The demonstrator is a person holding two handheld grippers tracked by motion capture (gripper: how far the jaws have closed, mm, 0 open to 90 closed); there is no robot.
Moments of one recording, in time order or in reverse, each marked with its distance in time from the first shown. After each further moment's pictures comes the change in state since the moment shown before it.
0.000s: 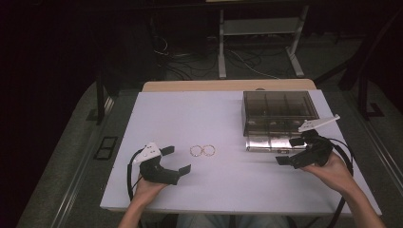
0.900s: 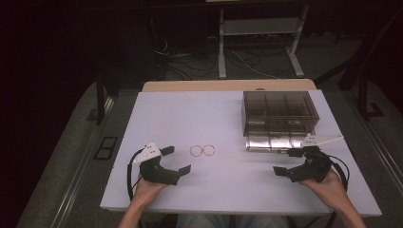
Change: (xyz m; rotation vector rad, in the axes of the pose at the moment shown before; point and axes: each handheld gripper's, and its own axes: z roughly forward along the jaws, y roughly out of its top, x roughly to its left) left arm 0.000 0.000 -0.001 0.003 -0.001 0.005; right arm 0.015 -0.038 0.011 -0.120 0.004 0.028
